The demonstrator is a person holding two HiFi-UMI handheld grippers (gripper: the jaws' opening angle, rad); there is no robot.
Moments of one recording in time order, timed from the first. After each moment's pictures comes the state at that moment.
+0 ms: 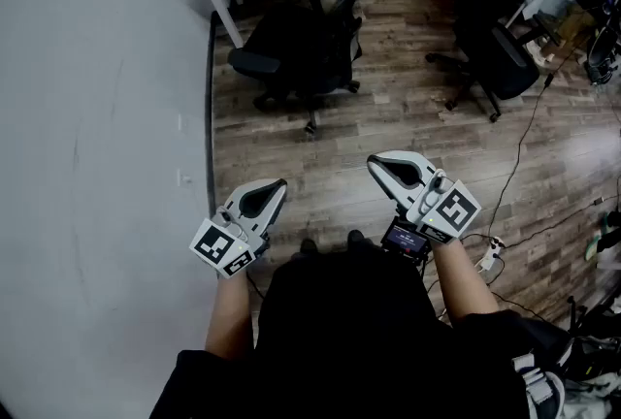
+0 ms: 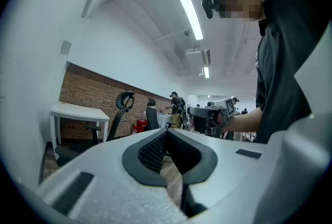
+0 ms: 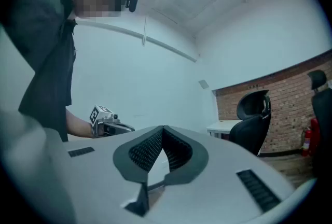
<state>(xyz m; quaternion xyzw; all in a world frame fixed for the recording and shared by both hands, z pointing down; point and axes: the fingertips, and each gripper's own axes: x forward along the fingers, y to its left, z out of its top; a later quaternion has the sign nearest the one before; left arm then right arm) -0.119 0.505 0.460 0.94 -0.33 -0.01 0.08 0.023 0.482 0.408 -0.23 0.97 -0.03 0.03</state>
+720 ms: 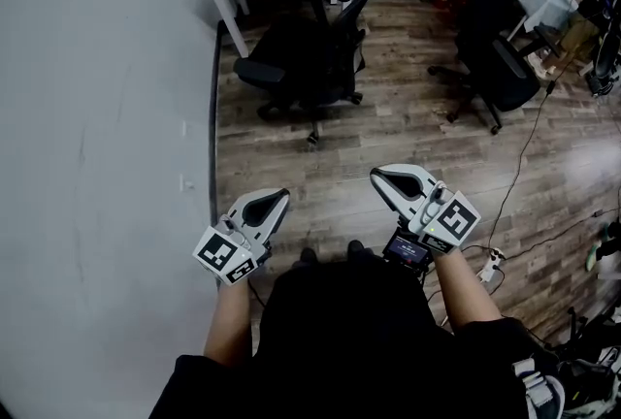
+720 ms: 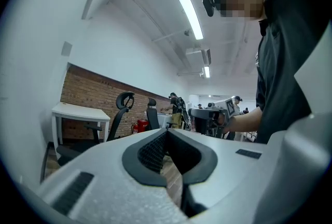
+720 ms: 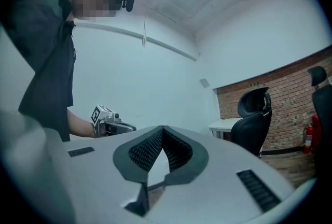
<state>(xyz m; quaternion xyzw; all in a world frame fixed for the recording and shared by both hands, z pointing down) -0.119 0.523 0.460 0.94 -0.33 -0.01 0.08 0.029 0.501 0.416 -0.23 0.97 -0.03 0.02</state>
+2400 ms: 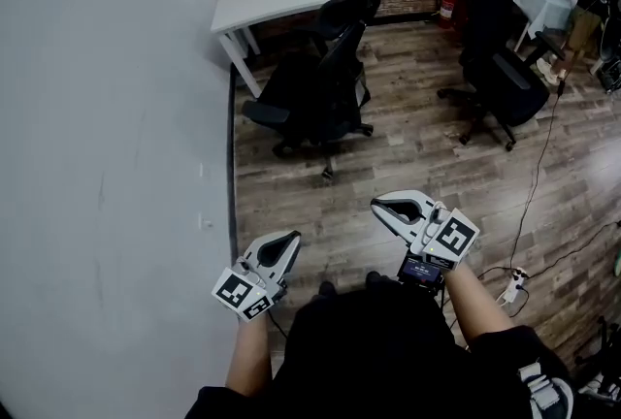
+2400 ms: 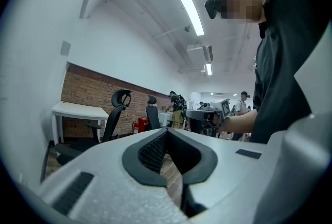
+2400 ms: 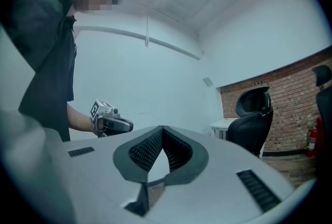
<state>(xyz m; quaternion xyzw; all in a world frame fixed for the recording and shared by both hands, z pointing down) -0.069 0.530 0.462 0.94 -0.34 0.00 0.09 0.076 0.490 0.435 -0.20 0.98 -0.03 -0.01</state>
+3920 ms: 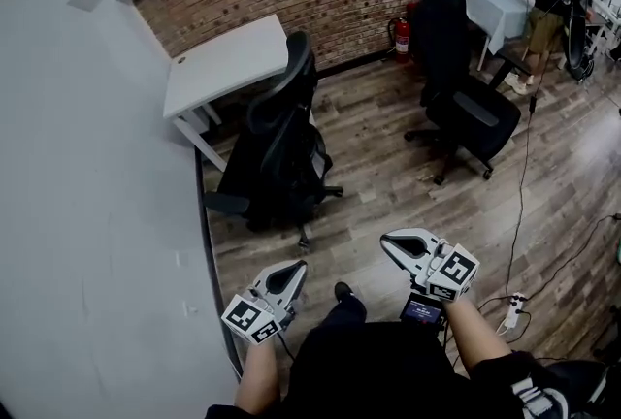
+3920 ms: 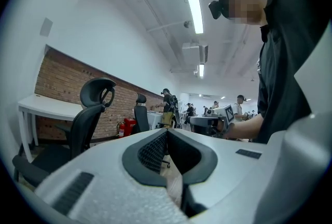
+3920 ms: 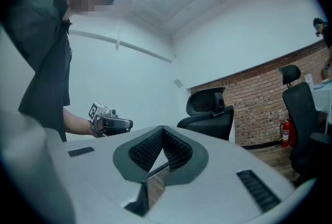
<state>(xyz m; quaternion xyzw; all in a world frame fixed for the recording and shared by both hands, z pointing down) 0.067 0.342 0.469 0.96 -0.26 -0.01 0.09 0.231 0.338 0.454 -0.32 0.95 -0.06 0.01</state>
